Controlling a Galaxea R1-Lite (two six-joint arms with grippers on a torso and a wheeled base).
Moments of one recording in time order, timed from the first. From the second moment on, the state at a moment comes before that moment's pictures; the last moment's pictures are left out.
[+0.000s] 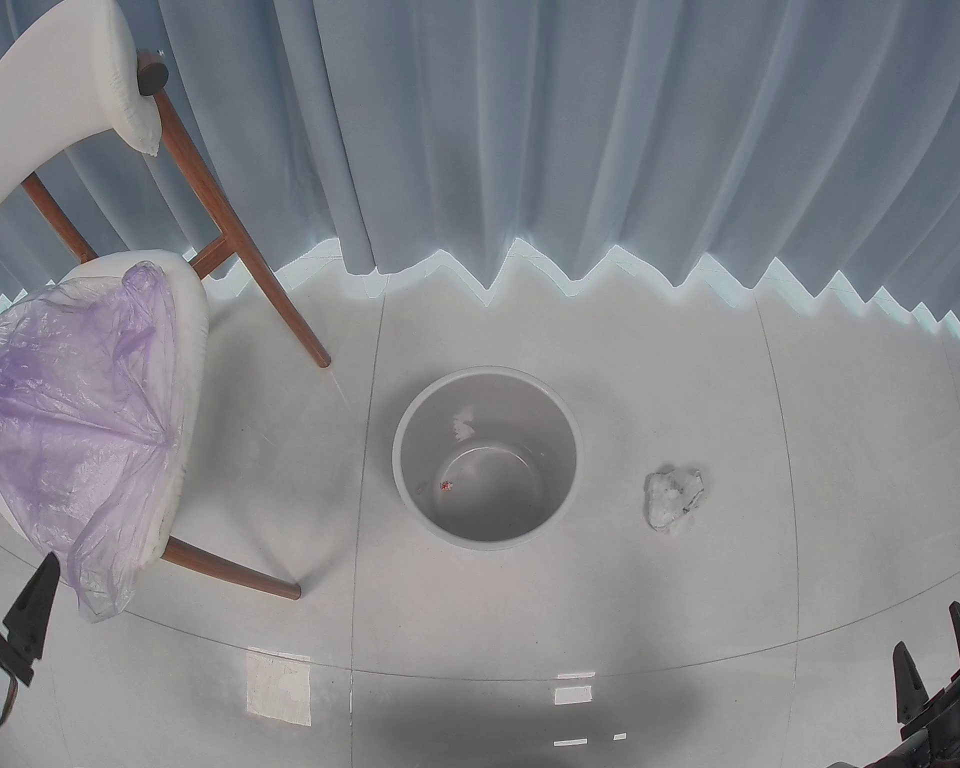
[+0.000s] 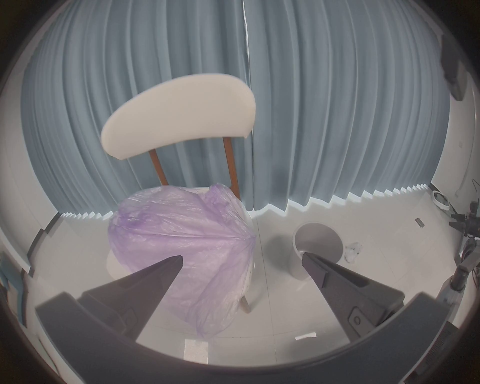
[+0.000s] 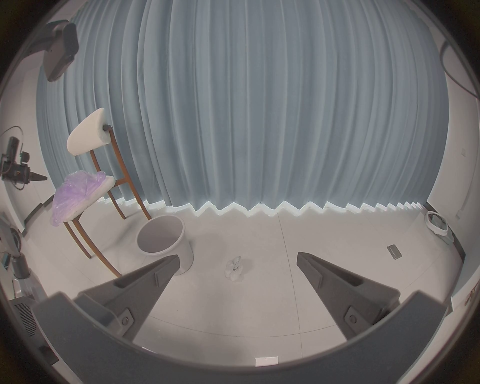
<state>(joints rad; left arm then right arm) 0.00 0.43 -0.41 -0.01 -0.03 0.10 0.00 0.02 -0.02 -0.01 0.05 -0.01</state>
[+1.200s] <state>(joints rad) -0.18 1.21 -0.58 -0.34 0.22 0.23 0.00 0.02 -0.02 -0.01 0.05 -0.01</state>
